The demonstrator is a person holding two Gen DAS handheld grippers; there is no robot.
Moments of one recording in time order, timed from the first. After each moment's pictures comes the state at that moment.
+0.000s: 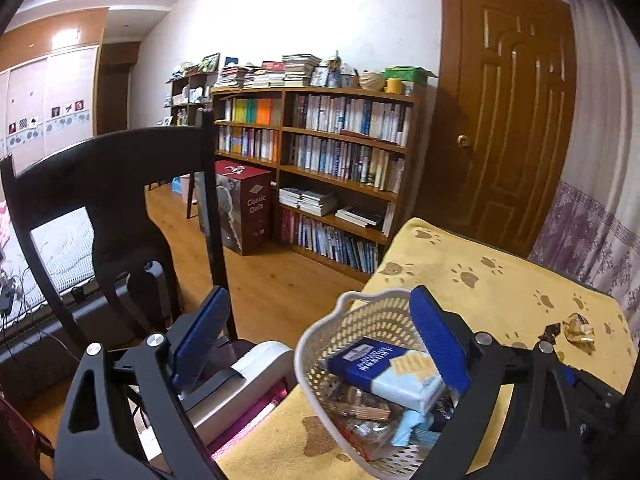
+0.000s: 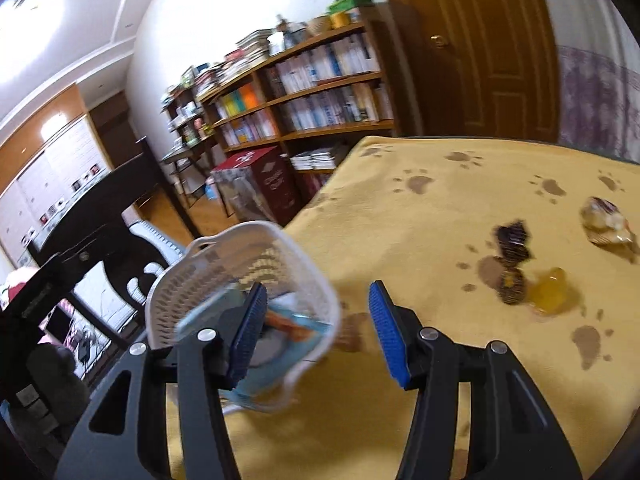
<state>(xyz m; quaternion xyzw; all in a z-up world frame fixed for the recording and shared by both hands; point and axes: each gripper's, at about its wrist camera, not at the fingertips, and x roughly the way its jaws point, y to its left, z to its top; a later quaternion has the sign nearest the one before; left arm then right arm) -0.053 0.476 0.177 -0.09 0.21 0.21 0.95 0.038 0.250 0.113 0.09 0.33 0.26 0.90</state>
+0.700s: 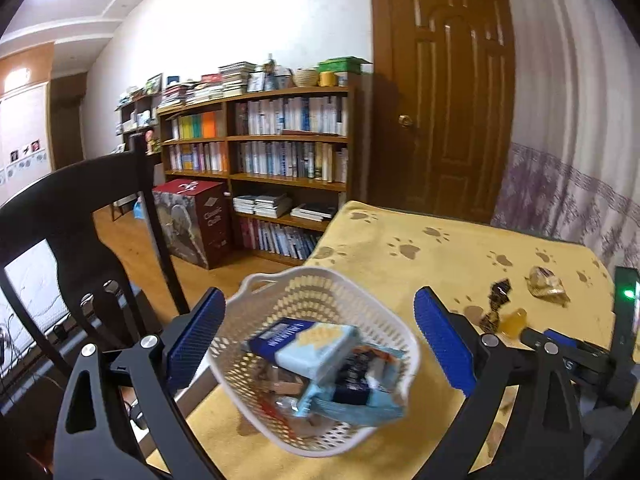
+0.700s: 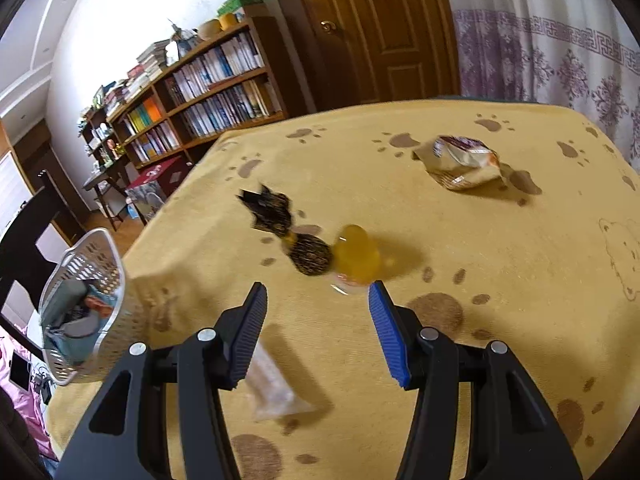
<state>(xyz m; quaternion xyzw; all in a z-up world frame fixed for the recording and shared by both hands) -0.050 0.393 0.169 -0.02 0.22 0.12 0.97 0.077 0.127 0.054 0.11 0.37 0.11 0.92</state>
